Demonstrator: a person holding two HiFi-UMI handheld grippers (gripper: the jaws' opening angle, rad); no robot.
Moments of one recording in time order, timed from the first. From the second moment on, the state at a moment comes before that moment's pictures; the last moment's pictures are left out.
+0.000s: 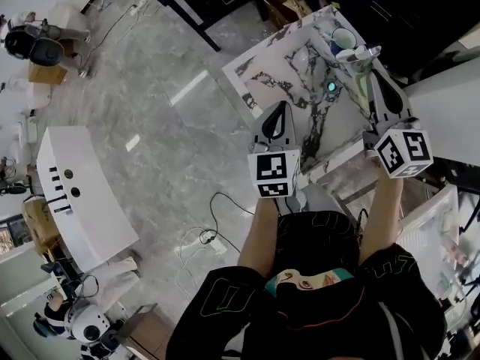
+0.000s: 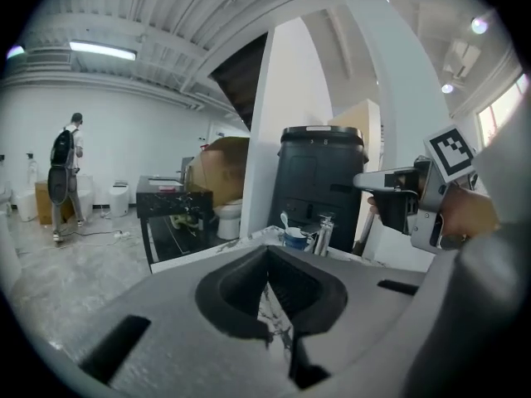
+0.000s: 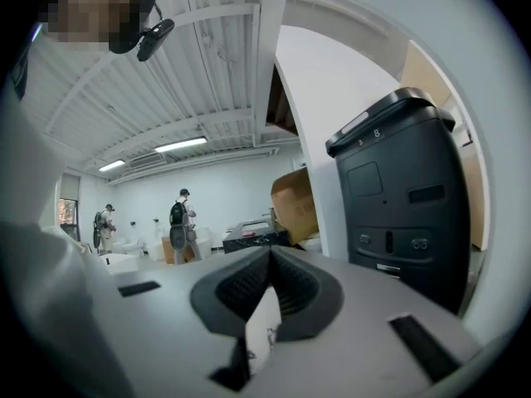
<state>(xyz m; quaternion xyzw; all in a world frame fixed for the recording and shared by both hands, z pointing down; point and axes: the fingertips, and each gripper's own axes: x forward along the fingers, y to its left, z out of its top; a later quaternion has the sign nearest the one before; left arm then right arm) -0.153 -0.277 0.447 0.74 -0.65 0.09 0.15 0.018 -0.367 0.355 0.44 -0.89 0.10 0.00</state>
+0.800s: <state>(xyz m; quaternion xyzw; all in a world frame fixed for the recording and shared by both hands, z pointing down) -0.049 -0.335 0.508 0.82 -0.52 0.13 0.20 0.118 -0.394 0.438 0.55 -0.82 0.13 0.11</state>
